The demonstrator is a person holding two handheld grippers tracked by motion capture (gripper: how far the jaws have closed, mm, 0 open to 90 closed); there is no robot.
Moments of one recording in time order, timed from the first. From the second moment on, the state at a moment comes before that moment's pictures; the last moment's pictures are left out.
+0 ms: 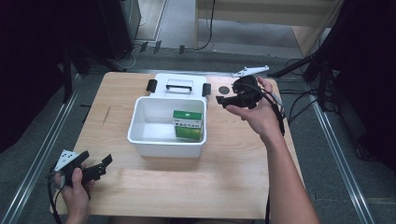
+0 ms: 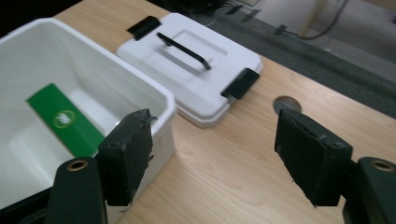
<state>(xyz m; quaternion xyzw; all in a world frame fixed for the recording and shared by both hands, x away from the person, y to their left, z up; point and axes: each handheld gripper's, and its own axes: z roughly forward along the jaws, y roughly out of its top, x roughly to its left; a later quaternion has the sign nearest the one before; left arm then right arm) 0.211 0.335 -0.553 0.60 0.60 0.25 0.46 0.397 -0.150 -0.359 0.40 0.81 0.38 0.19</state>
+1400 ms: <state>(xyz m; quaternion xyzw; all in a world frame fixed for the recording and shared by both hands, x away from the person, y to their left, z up) 0.210 0.334 -0.553 0.60 0.60 0.25 0.46 0.286 -0.288 -0.508 0.53 0.69 0.42 0.24</state>
